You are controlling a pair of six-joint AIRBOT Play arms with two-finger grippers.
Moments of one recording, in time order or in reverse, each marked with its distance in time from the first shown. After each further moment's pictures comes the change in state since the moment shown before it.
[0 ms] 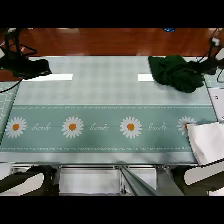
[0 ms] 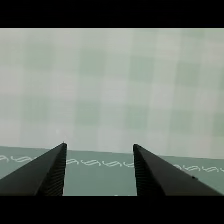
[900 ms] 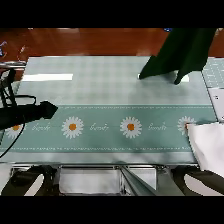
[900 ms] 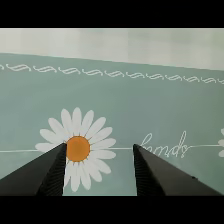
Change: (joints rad) left arm -0.104 0.665 -0.660 -0.120 0.100 -0.031; right arm 0.354 0.560 0.346 0.112 -0.074 -0.190
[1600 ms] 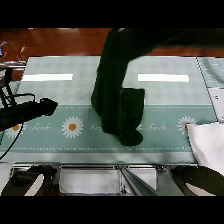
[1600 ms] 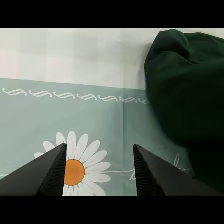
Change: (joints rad) left arm -0.001 0.016 -0.029 -0.012 0.108 -0.003; right arm 0.554 -0.006 -0.330 0.148 0.128 0.083
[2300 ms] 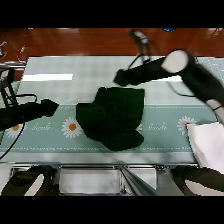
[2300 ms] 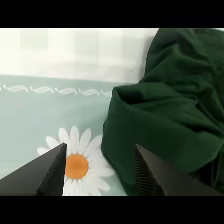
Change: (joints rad) left arm 0.019 -0.029 0.000 -0.002 -0.037 0.023; right arm -0.278 -0.124 -0.358 0.167 -0.048 0.097
